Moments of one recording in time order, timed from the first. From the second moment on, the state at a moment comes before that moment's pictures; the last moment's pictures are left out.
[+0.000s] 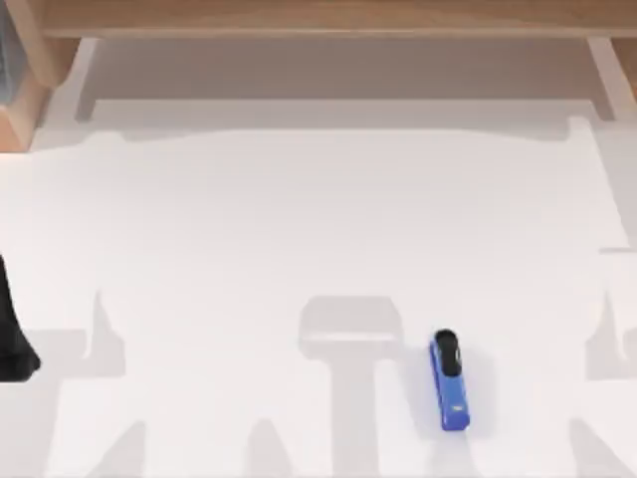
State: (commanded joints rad) left arm 0.00 0.00 0.00 0.00 0.00 0.00; right arm 0.00 0.00 0.00 0.00 0.00 0.00
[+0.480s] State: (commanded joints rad) left arm 0.00 0.00 0.00 0.00 0.00 0.00; right arm -0.06 0.21 0.21 -0.20 0.01 0.03
